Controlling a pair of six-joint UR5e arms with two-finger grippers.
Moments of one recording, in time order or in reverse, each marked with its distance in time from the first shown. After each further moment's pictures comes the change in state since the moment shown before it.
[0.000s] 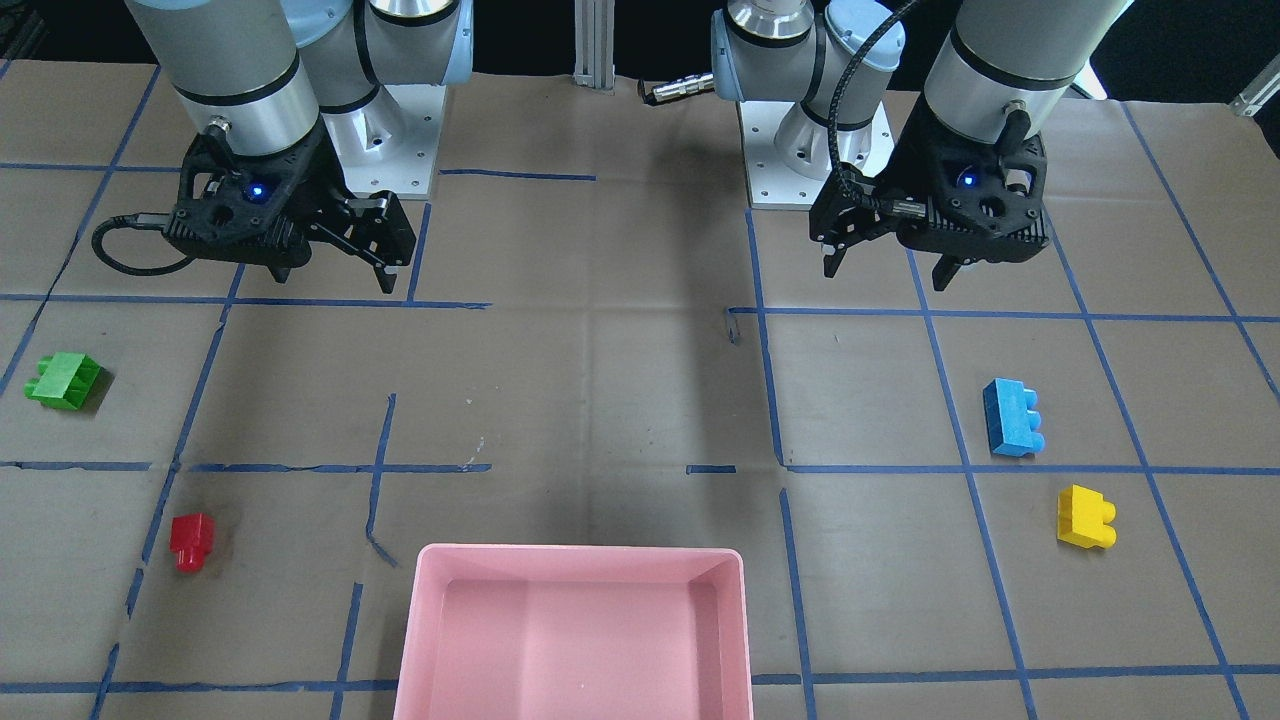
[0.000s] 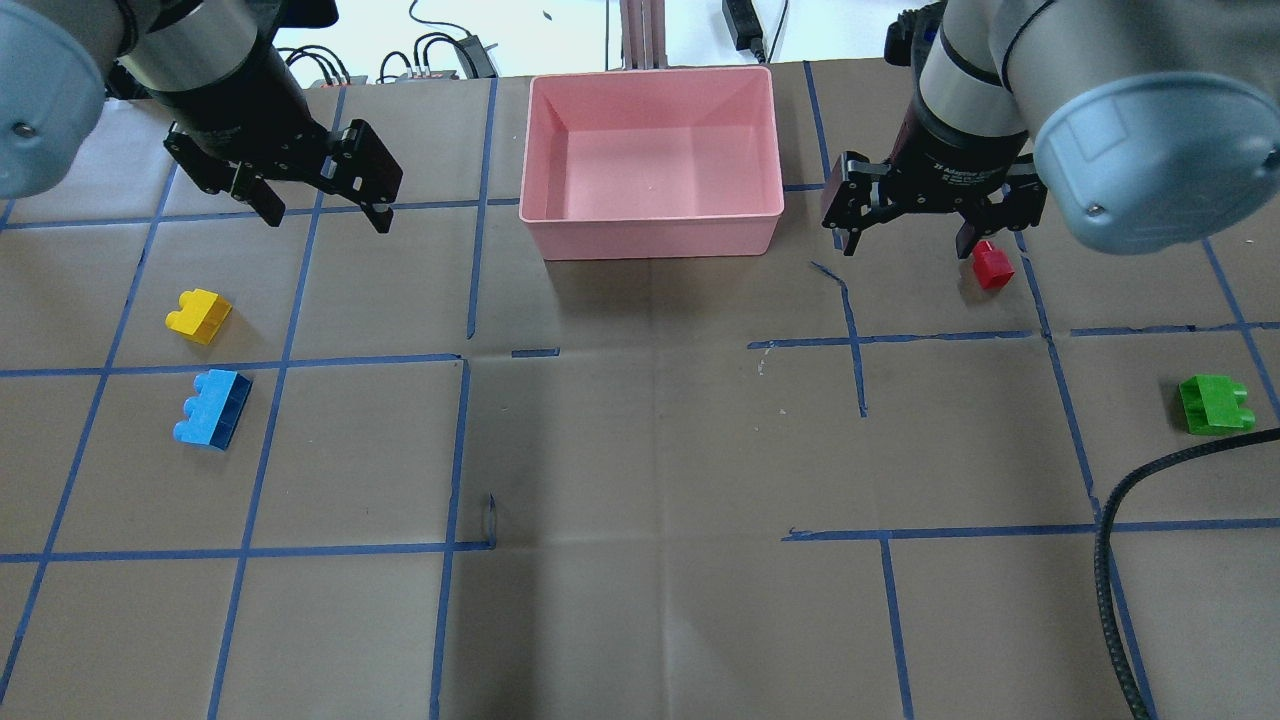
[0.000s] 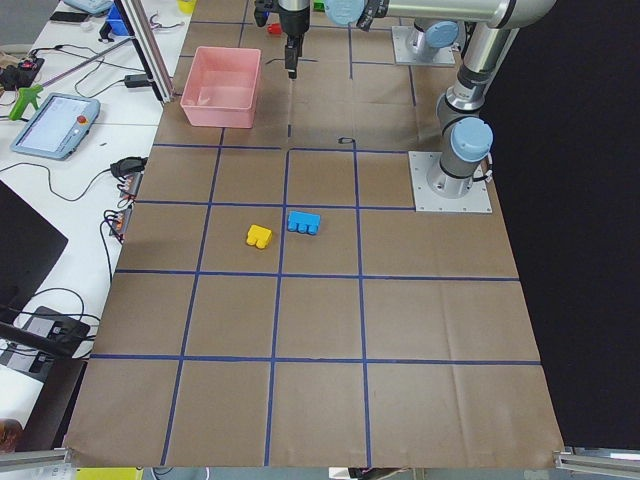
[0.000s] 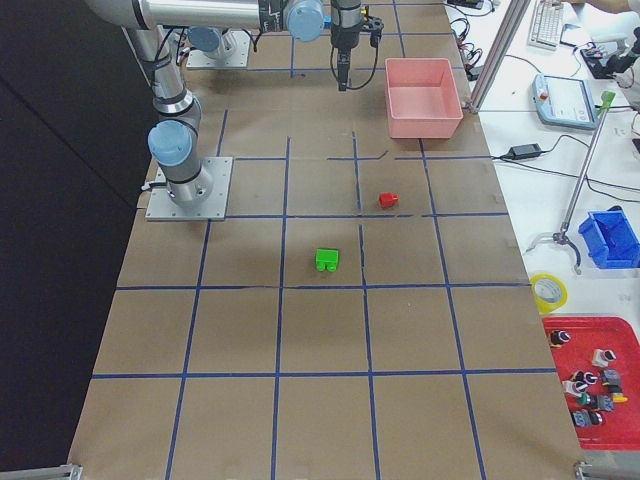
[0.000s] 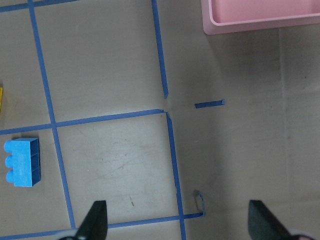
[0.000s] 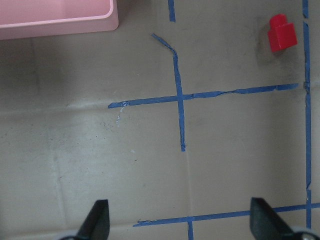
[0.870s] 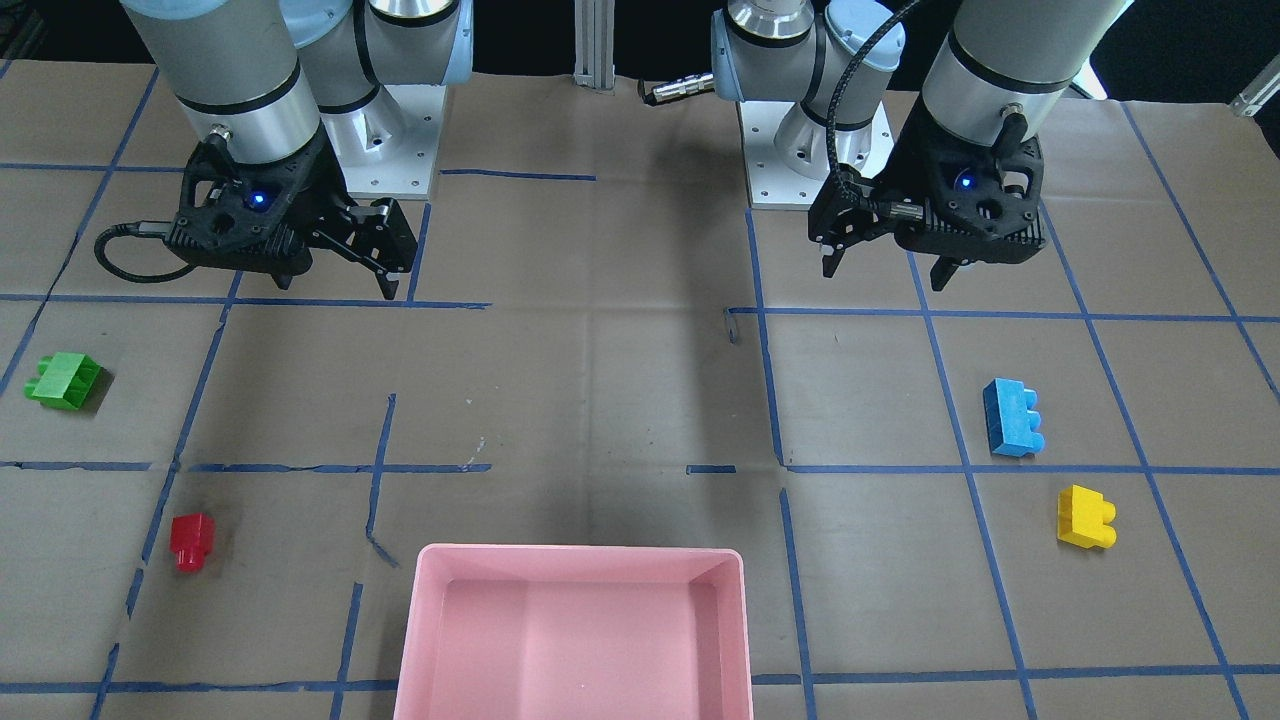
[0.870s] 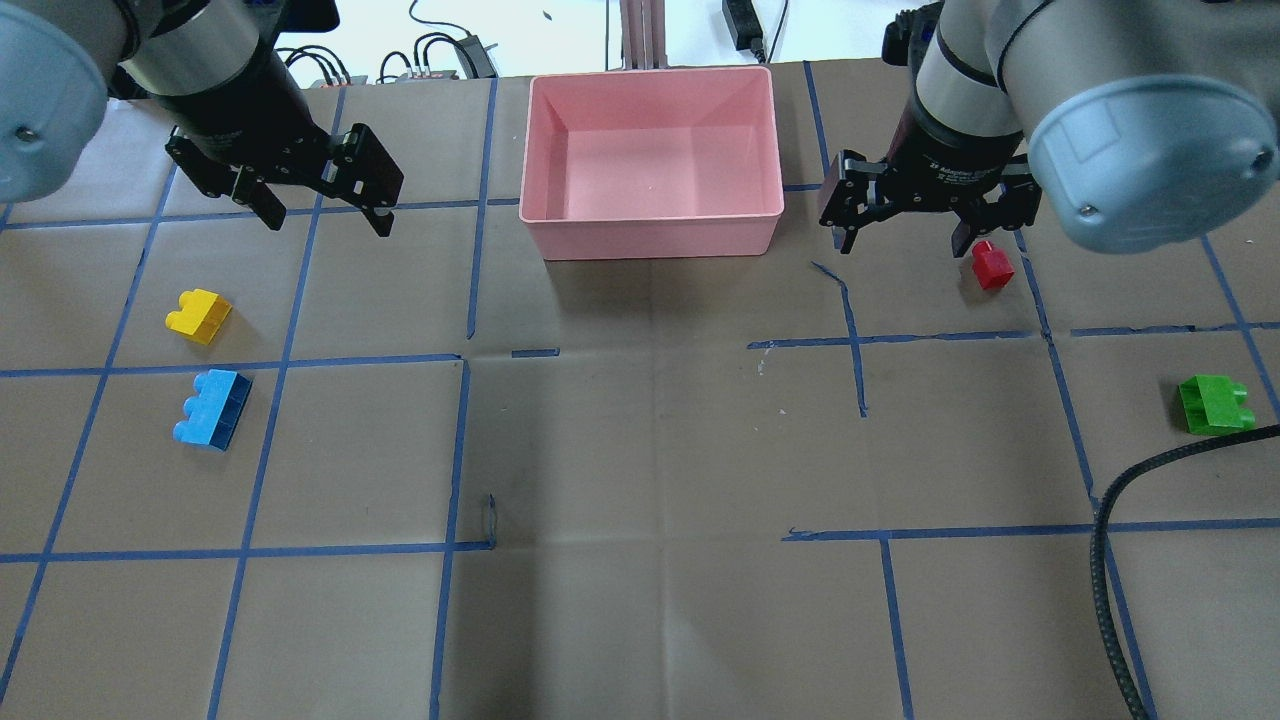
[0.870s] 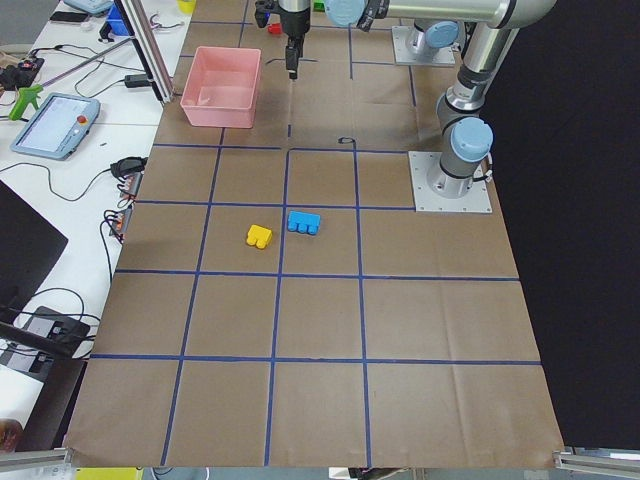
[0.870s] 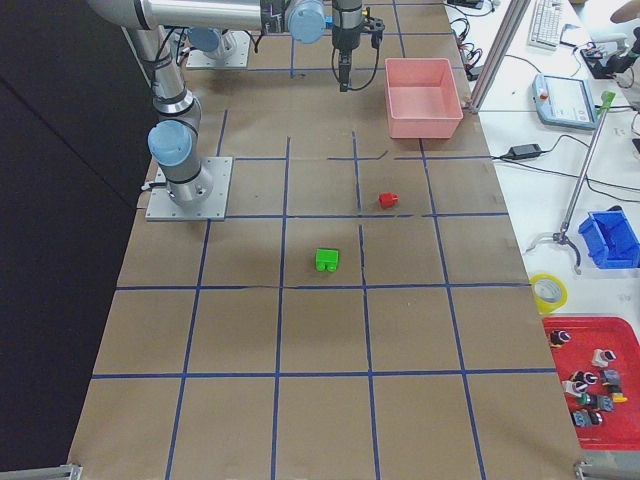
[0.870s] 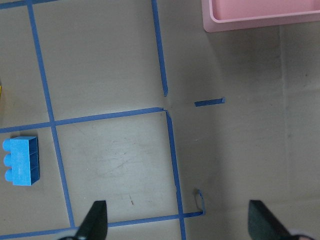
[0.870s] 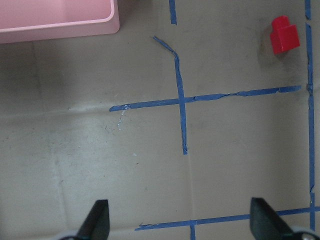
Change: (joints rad) left arm 0.000 0.004 -0.008 0.000 0.000 0.000; right arm -0.001 0.009 0.002 -0.016 0.003 0.004
